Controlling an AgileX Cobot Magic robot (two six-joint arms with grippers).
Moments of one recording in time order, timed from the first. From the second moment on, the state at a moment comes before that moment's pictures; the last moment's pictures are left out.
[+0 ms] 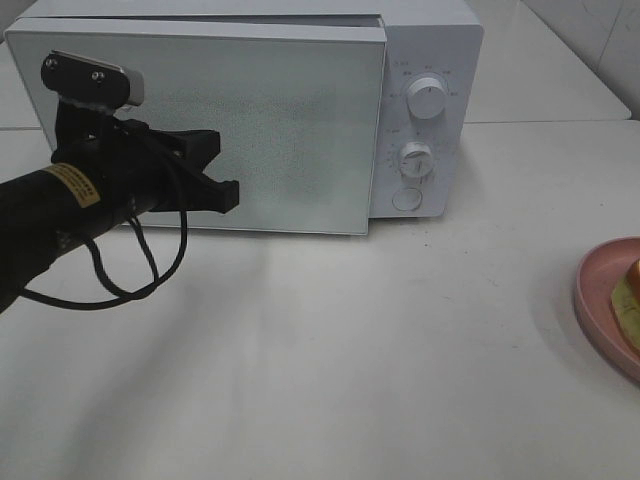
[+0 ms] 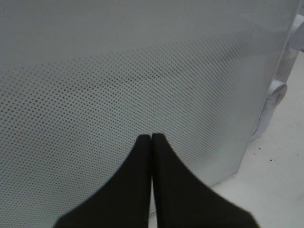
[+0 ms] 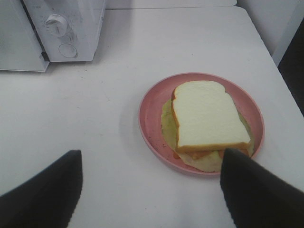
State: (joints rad) left arm -0.56 1.79 -0.63 0.00 -0.86 -0.04; right arm 0.02 0.00 -0.50 -0.05 1.05 0.05
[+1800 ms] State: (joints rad) left arm -0.65 2.07 -1.13 -0.04 -0.62 0.01; right arm 0.02 0.00 -0.50 -0.05 1.05 0.05
